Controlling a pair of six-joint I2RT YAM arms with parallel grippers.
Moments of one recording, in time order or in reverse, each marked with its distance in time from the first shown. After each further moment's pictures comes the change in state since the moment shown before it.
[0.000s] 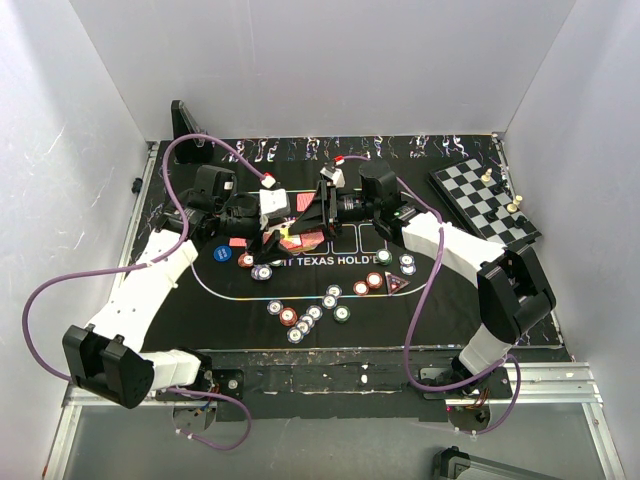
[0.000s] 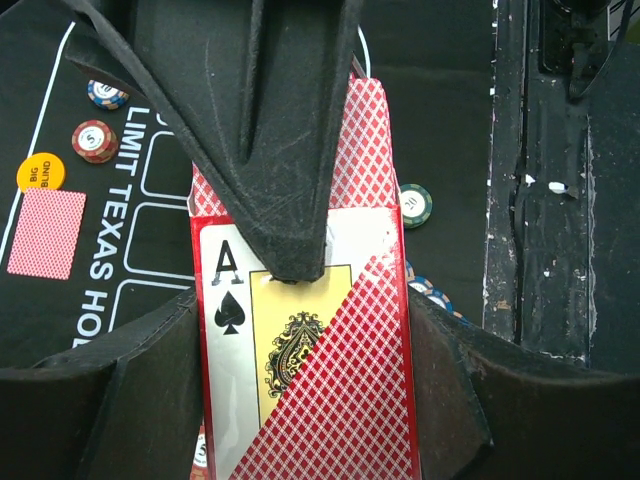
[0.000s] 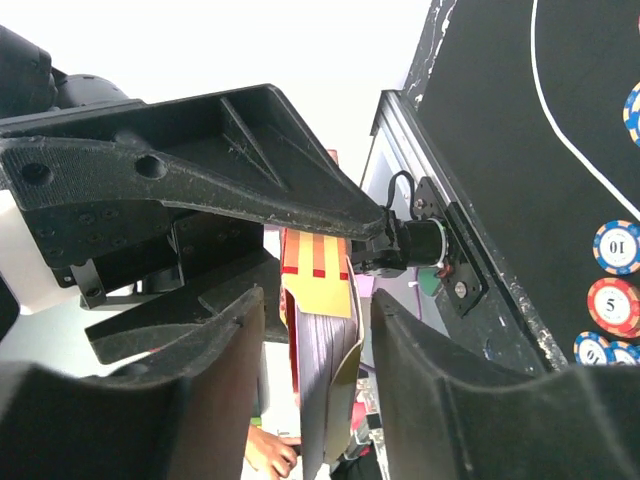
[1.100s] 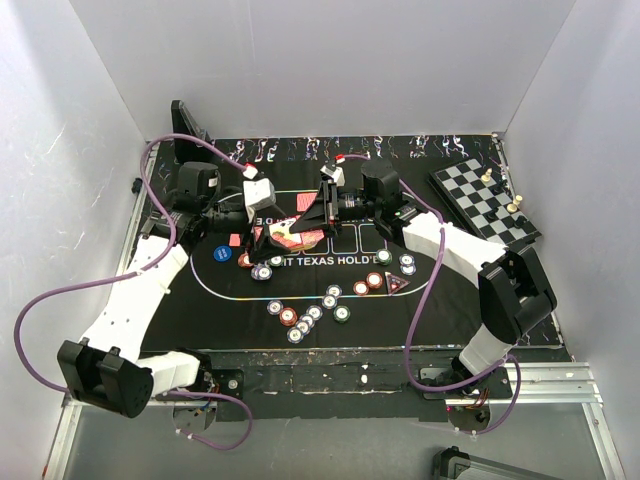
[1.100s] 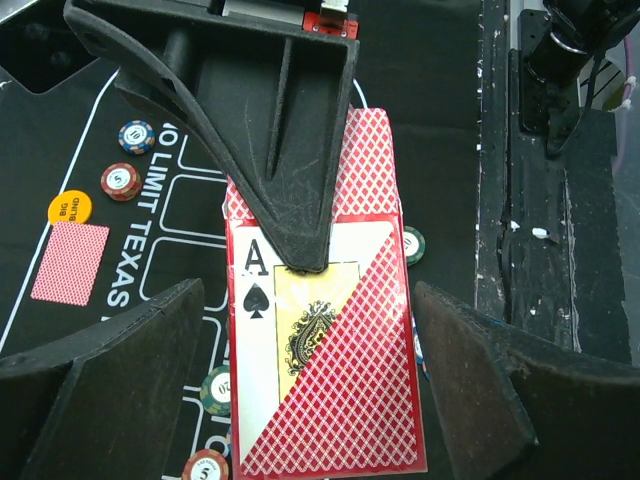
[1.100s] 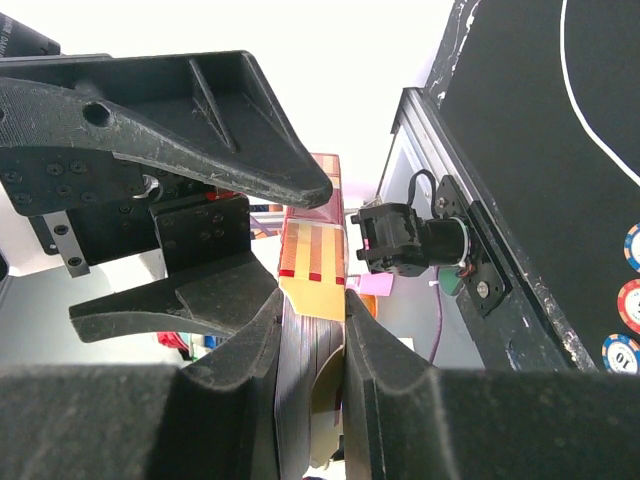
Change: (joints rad) left arm 0.066 -0.053 -0.013 0.090 0.104 -0.104; right arm -0.005 -0.005 -0.001 0.043 -0.025 0.056
